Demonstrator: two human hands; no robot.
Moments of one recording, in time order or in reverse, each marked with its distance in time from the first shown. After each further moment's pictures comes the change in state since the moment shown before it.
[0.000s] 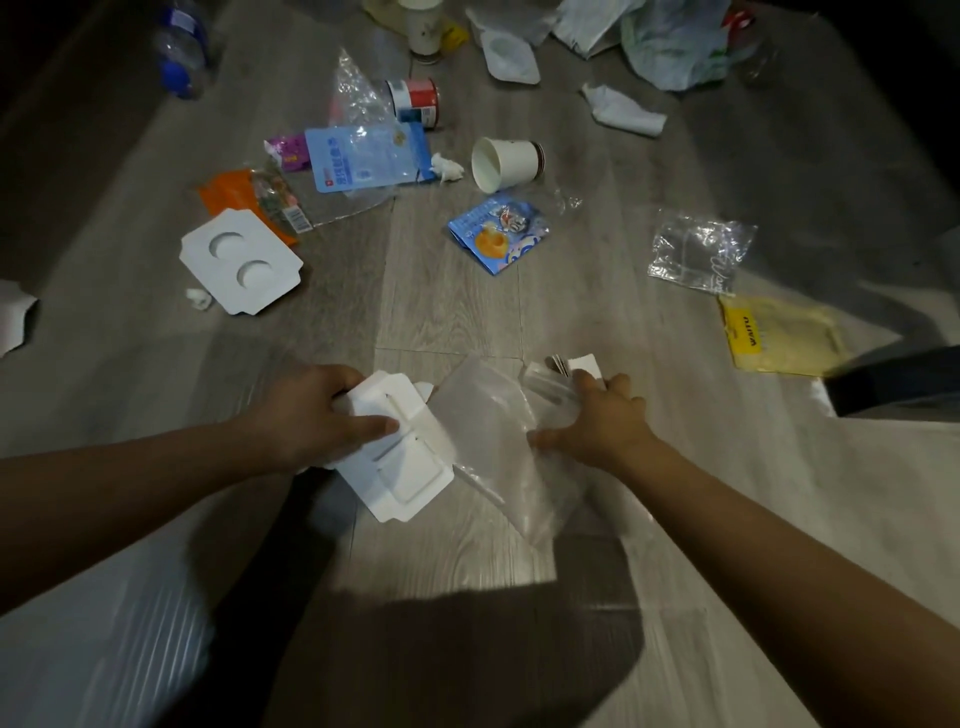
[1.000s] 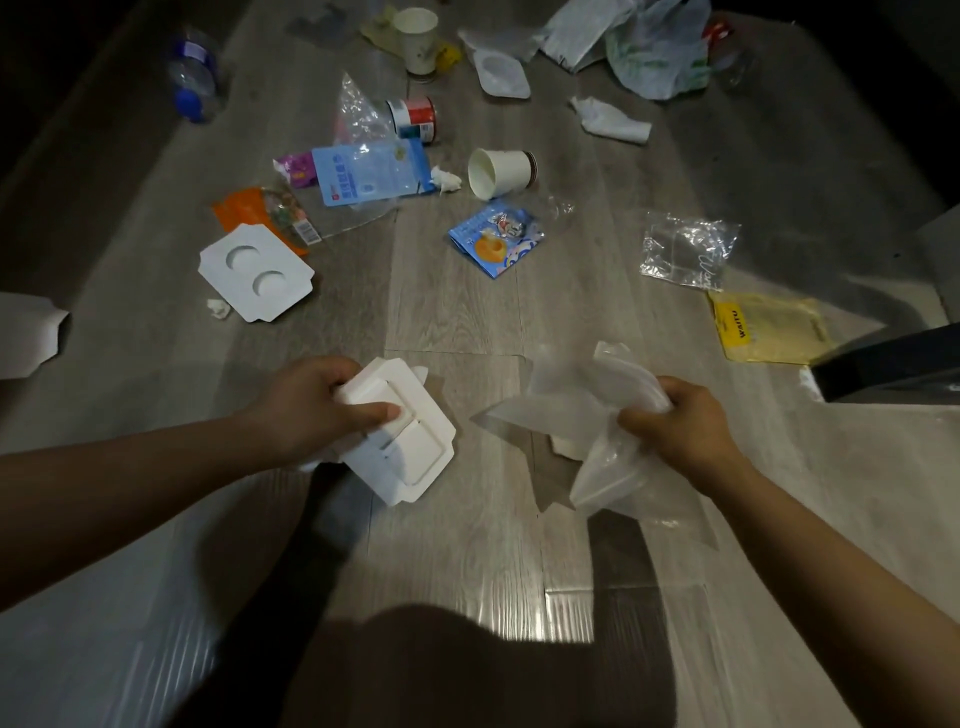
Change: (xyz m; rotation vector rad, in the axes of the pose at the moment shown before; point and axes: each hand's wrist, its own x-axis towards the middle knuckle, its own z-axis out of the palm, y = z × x) left_hand -0.021 0.006 -0.014 -0.006 0.088 0.052; right_hand -0.044 0.053 -0.024 0.651 0.278 -0.049
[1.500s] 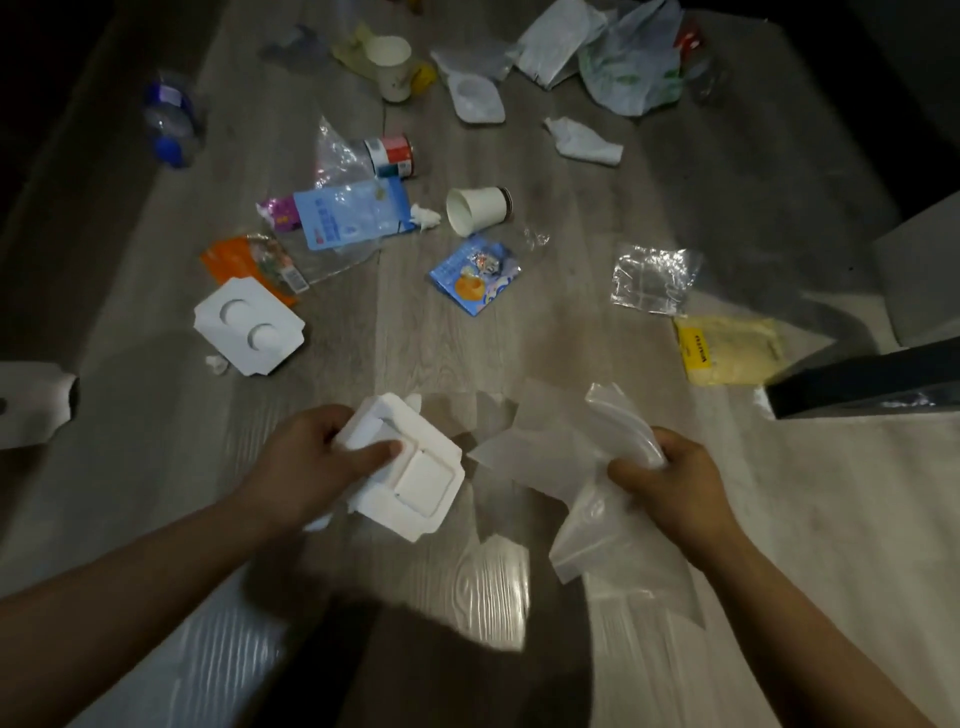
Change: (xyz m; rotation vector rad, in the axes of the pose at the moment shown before) left_hand -0.026 0.055 -0.025 -0.201 0.045 -0.087; right_hand -0.047 -0.055 -0.039 0.121 -0.009 0.104
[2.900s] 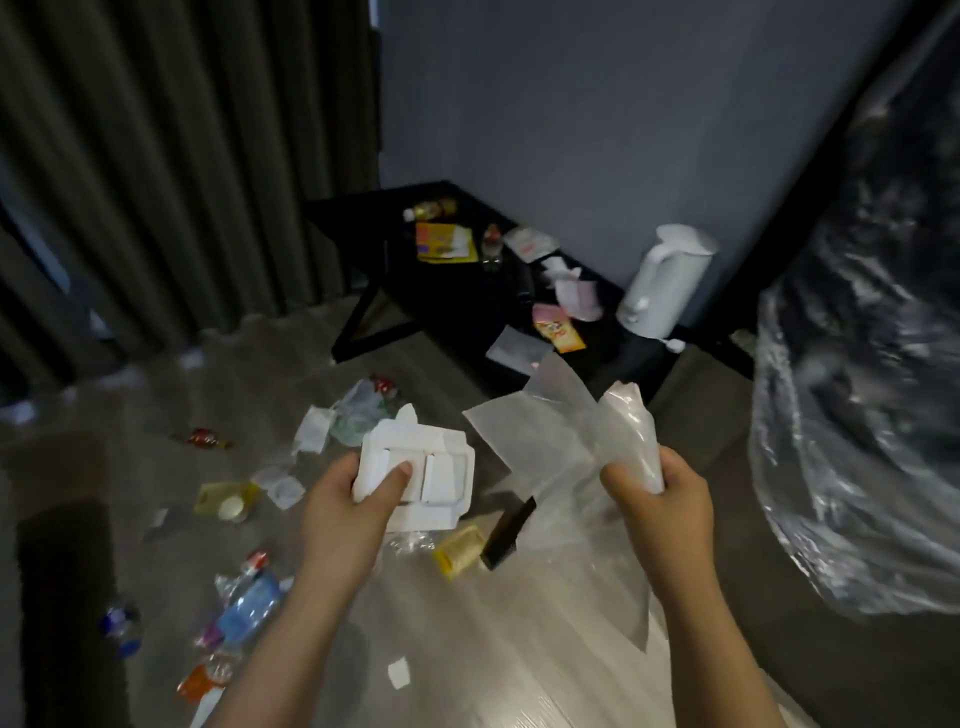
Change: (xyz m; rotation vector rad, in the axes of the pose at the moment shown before) left_hand -0.366 0.742 -0.245 -0.341 -0.025 0.417; right_hand -0.376 -0.552 -0.582 0.435 0.830 -0.006
